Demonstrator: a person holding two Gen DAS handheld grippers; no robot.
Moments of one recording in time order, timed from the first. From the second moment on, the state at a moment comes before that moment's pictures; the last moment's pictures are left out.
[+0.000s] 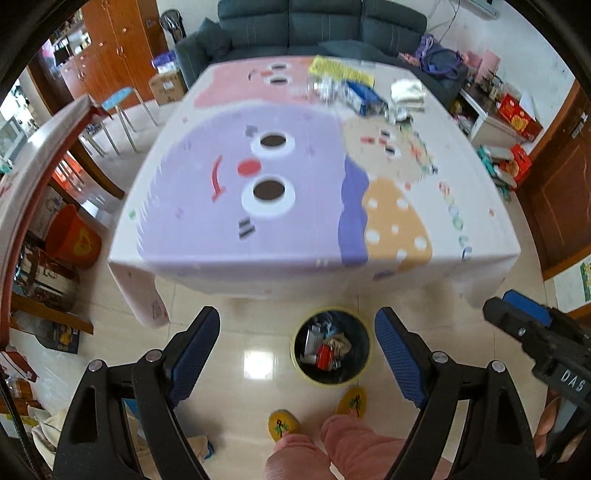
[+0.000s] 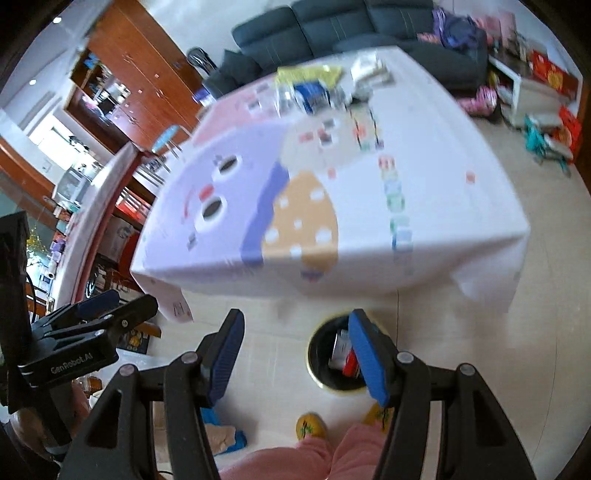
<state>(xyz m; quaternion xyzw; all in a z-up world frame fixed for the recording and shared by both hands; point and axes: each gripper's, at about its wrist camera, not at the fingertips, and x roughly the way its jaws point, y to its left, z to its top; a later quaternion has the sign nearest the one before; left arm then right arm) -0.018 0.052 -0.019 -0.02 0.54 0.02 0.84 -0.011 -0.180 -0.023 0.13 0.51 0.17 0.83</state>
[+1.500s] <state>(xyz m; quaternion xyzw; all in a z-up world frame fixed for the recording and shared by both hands) 0.408 0.041 -0.036 0.20 0.54 -0.30 0.76 0.277 -0.152 -0.012 0.22 0.48 -0.01 0.85</state>
